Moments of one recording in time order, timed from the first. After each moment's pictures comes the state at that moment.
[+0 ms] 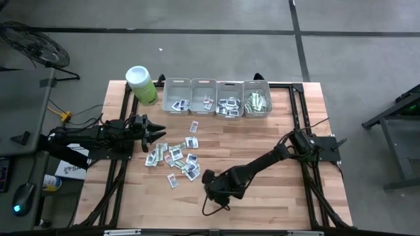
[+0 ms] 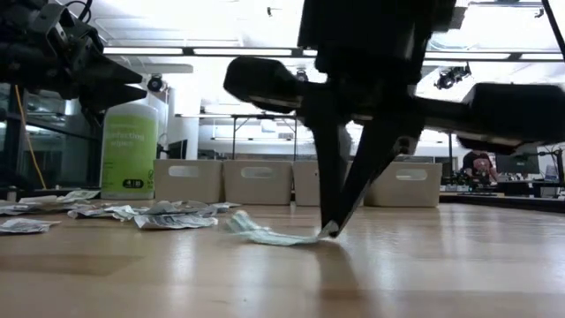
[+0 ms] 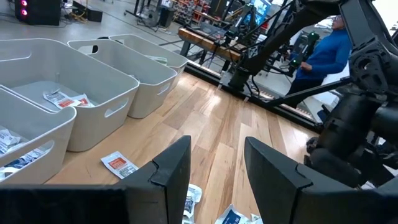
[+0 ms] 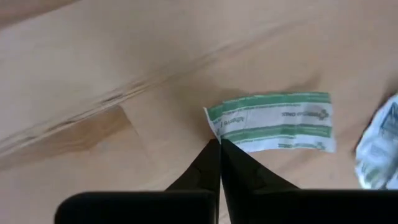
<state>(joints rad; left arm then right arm) -0.03 0.01 0.08 -0.13 -0.22 -0.40 0.43 2.19 1.62 -0.71 0.11 -0.76</state>
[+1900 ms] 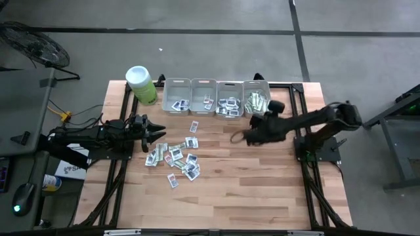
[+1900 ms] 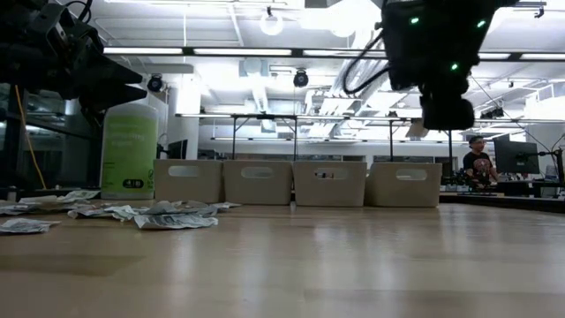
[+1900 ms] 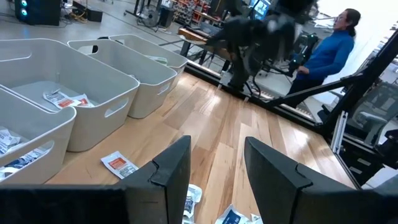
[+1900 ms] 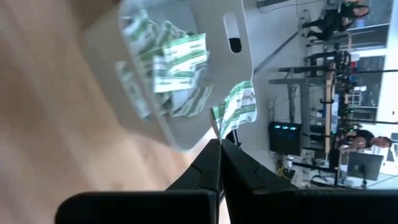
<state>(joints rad) -0.03 0.01 0.08 -0.13 -0.22 -0.40 0.04 1.51 1.00 -1.29 0.95 0.48</state>
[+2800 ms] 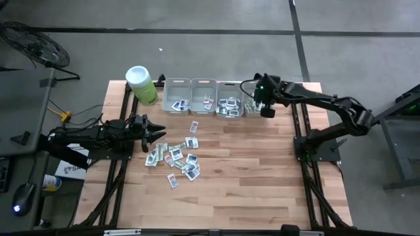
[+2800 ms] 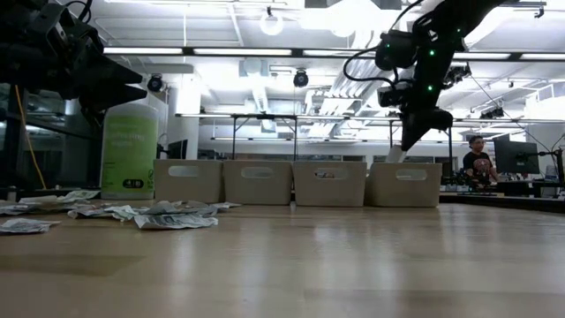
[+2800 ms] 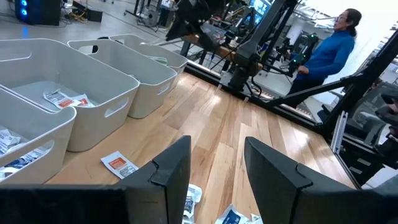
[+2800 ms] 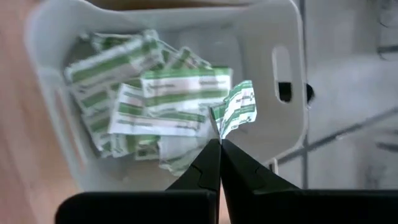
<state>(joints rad) -0.03 0.01 0.08 -0.13 -0.22 -0.40 -0.64 1.35 0.93 -0.67 0.33 -0.60</state>
